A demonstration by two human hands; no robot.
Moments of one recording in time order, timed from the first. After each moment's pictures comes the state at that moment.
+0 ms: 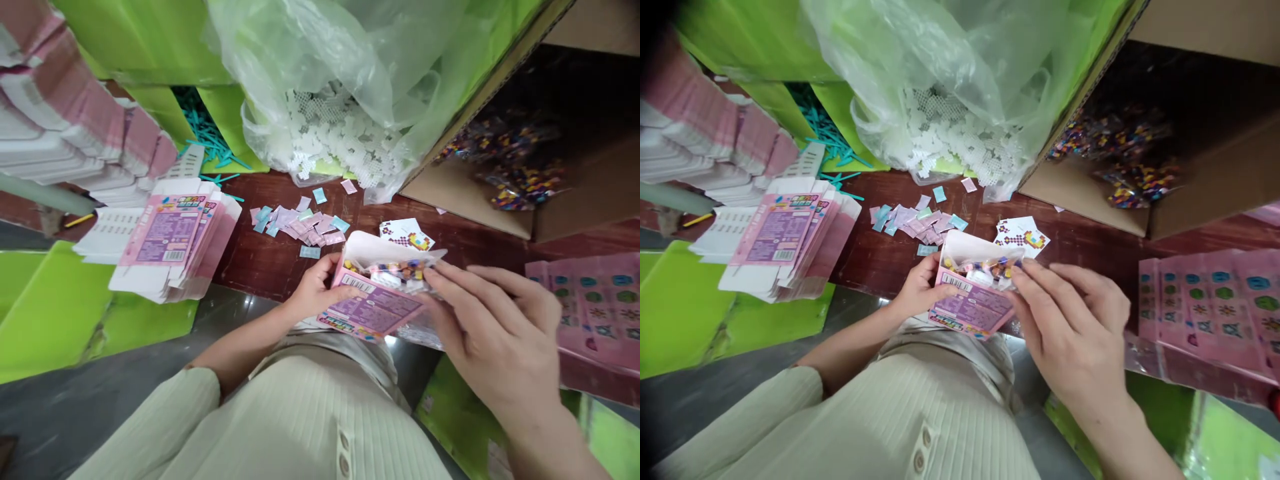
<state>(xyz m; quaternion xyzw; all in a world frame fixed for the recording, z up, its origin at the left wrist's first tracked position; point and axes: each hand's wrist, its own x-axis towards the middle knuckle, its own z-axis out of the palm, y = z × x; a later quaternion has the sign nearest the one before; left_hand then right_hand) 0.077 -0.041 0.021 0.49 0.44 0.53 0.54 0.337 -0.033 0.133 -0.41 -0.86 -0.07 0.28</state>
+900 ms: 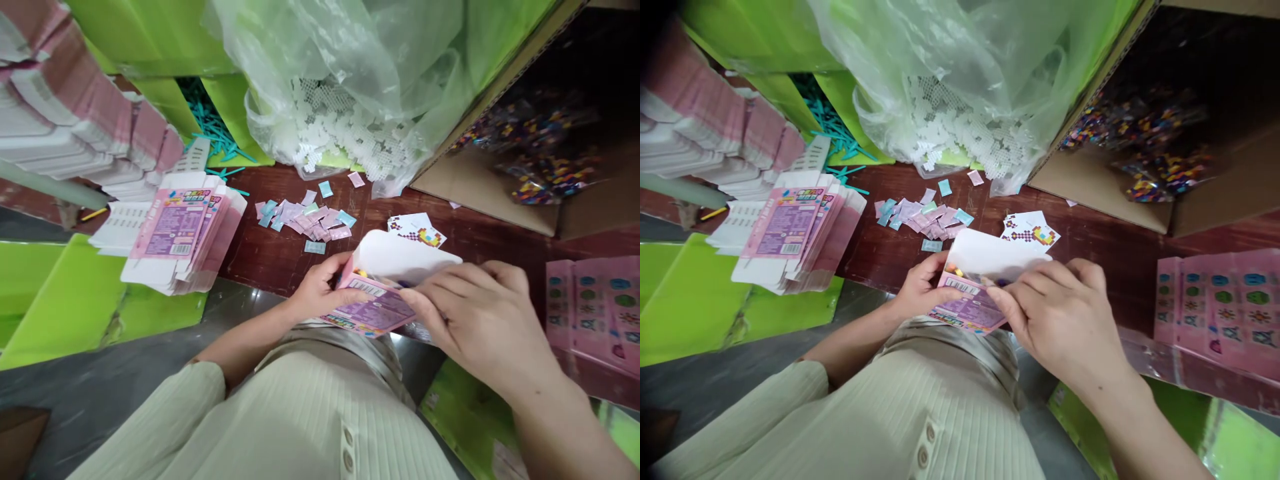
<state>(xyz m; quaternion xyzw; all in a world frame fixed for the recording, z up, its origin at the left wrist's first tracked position) 0.077 -0.046 0.038 0.57 0.45 0.50 0.48 0.327 -0.008 0.139 -0.34 -0.92 -0.03 0.22</state>
